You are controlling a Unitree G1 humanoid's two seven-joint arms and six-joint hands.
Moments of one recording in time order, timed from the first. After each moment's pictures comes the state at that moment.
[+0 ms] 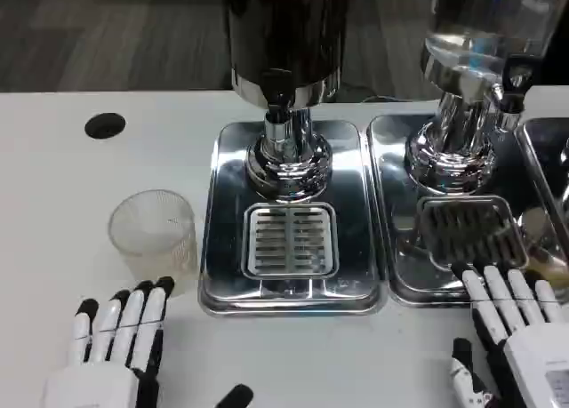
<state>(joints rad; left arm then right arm) 0.56 0.37 -0.30 -0.04 1.00 -0.07 0.75 0.33 -0.48 0.33 0.15 -0.99 -0.11 -0.69</state>
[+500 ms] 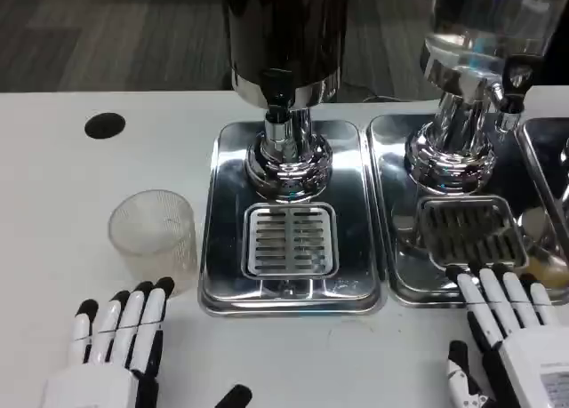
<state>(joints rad) 0.57 0.37 -0.29 -0.04 1.00 -0.08 0.75 0.33 -0.47 0.34 0.16 -0.99 -0.11 -0.70</state>
